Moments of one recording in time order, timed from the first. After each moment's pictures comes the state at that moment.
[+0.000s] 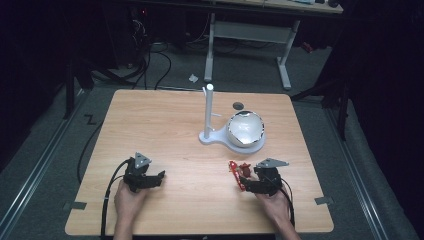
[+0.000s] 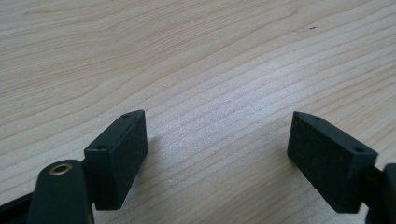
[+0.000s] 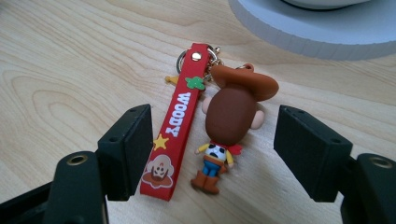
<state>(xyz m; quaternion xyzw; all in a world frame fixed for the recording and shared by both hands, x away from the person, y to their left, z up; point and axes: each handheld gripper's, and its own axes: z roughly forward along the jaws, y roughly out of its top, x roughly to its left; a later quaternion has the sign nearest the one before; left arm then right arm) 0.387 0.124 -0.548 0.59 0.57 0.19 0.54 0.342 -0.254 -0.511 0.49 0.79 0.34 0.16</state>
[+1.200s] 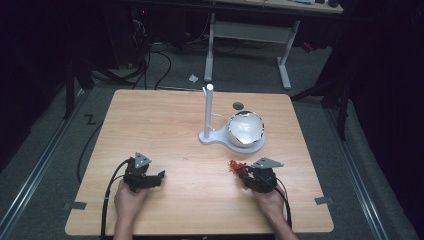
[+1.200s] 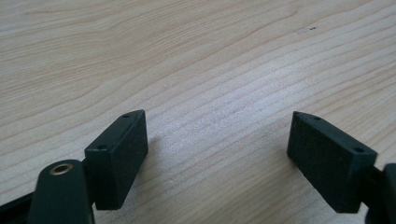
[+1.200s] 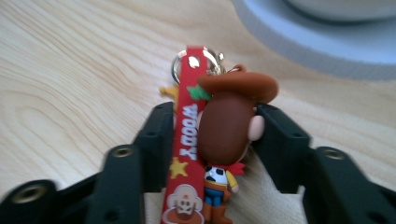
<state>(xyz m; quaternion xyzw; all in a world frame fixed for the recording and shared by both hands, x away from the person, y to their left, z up) 0.387 0.123 -0.548 0.59 0.57 0.19 0.54 0.348 -0.246 -0.519 0.46 0.79 0.36 0.19</state>
